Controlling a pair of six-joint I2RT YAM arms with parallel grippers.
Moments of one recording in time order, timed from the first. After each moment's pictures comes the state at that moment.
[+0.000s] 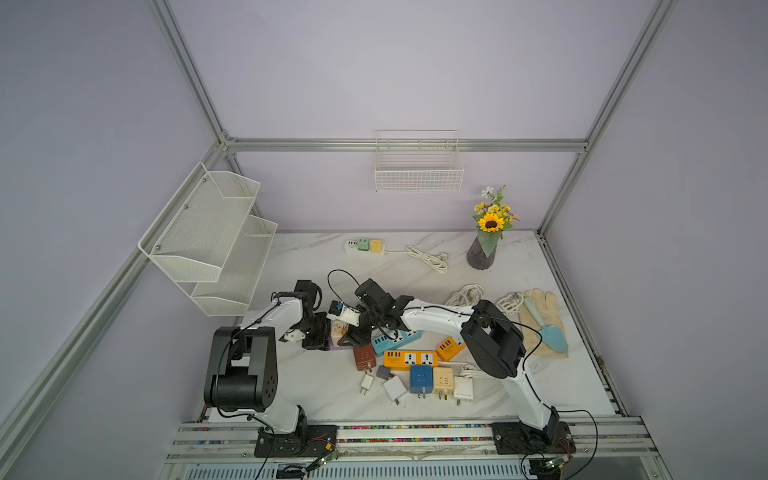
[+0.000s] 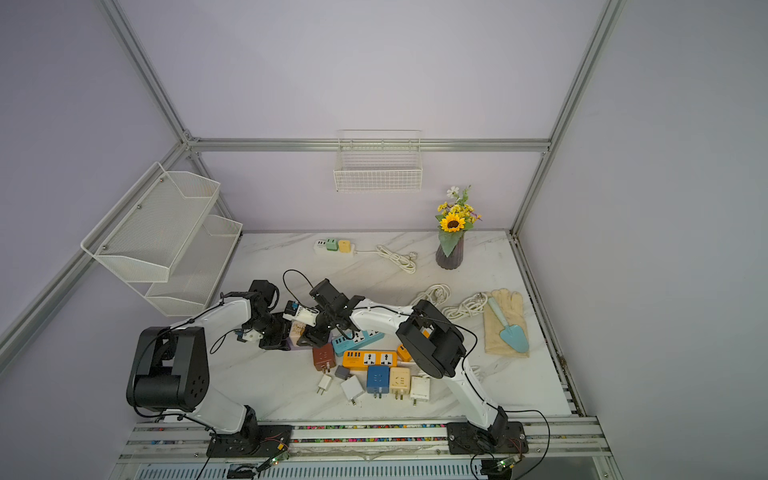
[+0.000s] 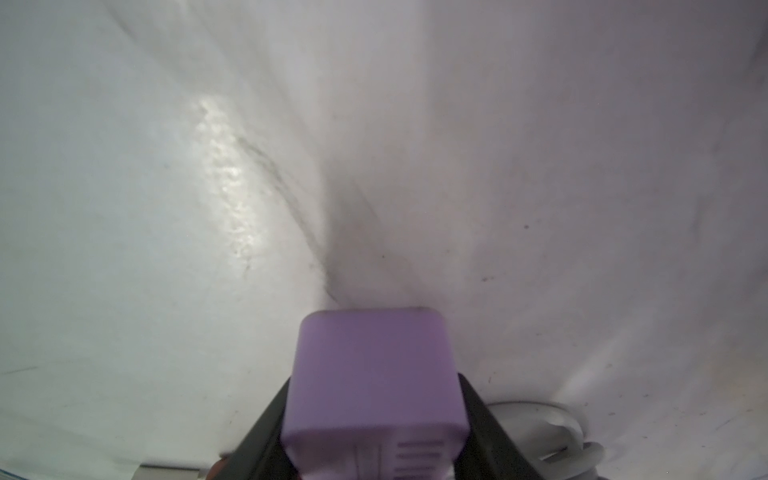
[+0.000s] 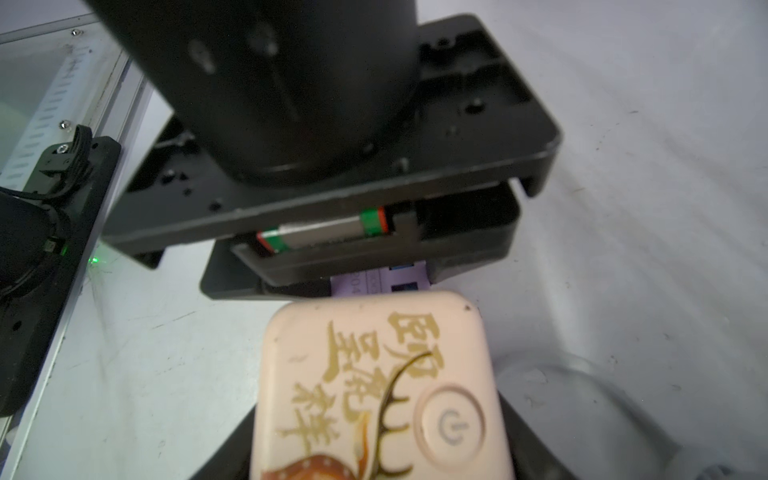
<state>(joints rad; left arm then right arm) -0.02 1.59 0.90 -0.80 0.19 -1.65 0.93 2.22 1.63 -0.20 -0.50 -0.30</state>
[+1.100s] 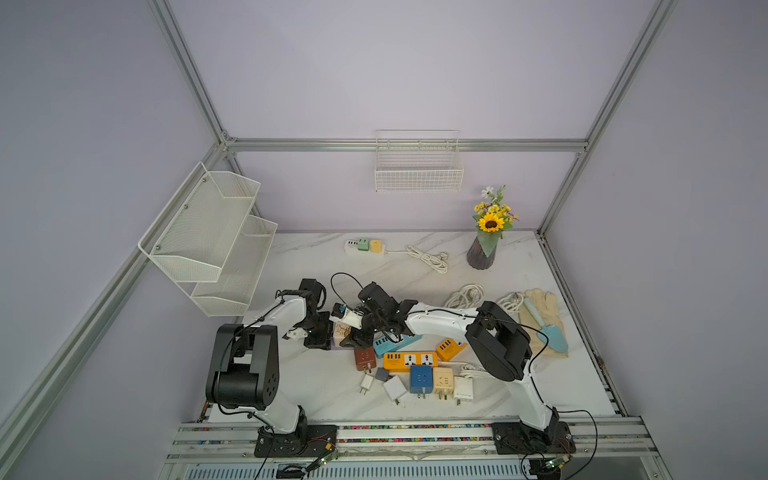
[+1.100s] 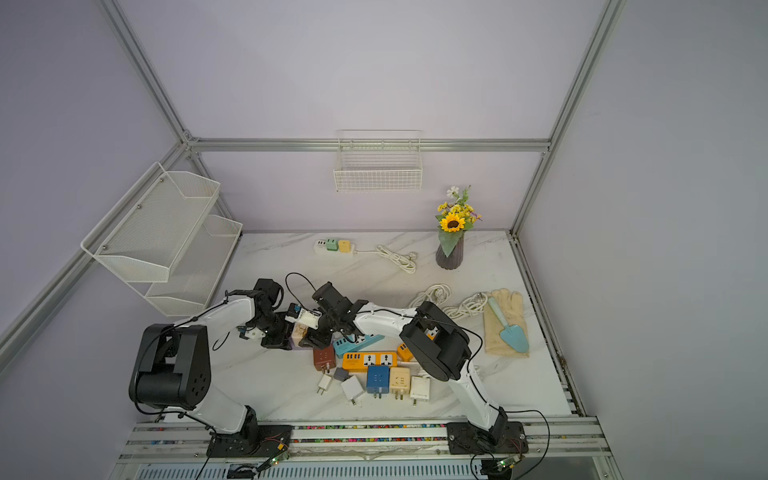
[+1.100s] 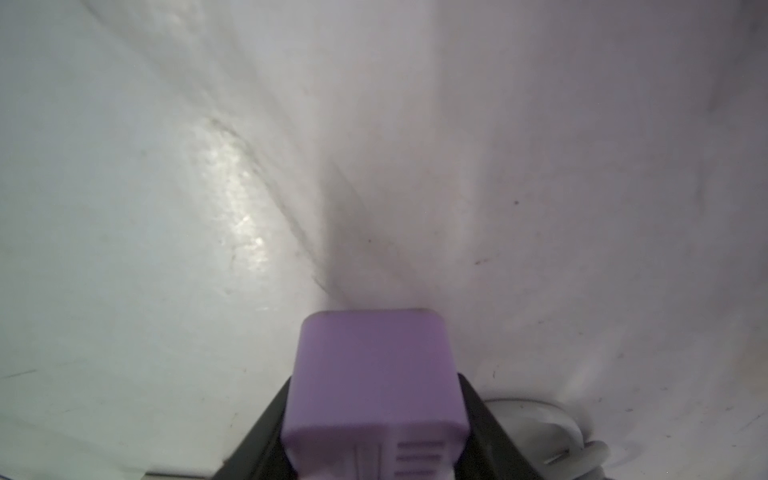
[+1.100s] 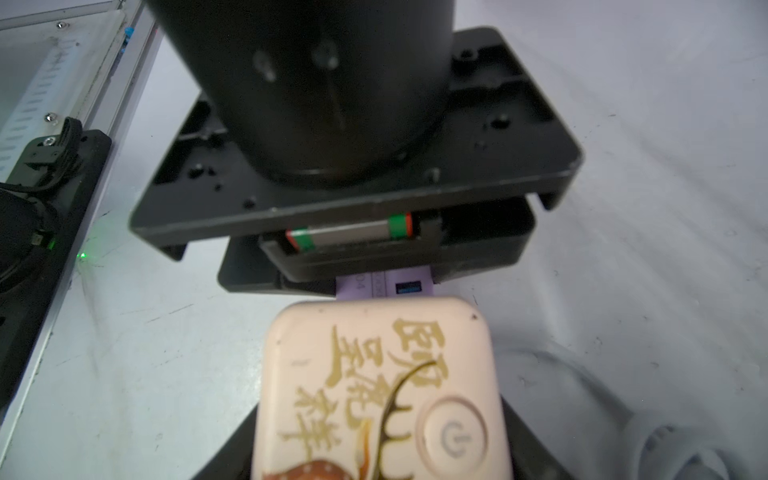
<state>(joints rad) -0.05 1.62 0.92 -0.81 0.16 -1.64 0.94 2.14 1.52 -0.12 -0.45 -0.31</state>
